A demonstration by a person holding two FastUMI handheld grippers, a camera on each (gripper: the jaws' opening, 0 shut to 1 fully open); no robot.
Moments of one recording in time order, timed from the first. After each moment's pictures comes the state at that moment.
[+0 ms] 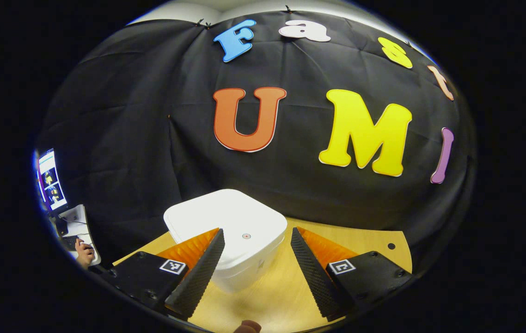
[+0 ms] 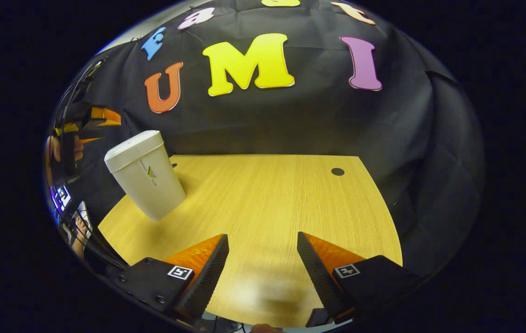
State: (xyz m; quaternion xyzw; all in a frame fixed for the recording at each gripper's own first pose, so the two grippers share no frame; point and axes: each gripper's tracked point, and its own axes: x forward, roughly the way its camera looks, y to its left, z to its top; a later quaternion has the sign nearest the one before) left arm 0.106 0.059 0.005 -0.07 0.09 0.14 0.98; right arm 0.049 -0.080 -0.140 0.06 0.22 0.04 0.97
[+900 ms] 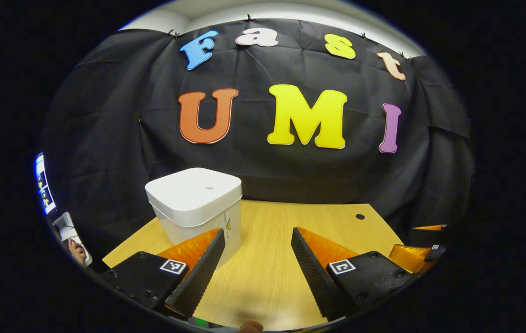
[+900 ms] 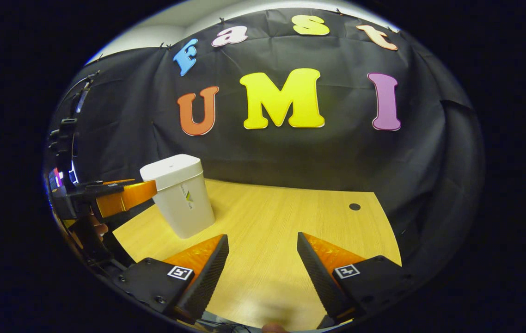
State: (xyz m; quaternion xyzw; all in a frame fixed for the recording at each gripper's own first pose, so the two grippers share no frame) left arm 0.025 -0.026 -0.050 -0.03 0.08 0.02 1.00; right arm 0.018 -0.028 -0.071 0.04 0.14 0.09 0.99
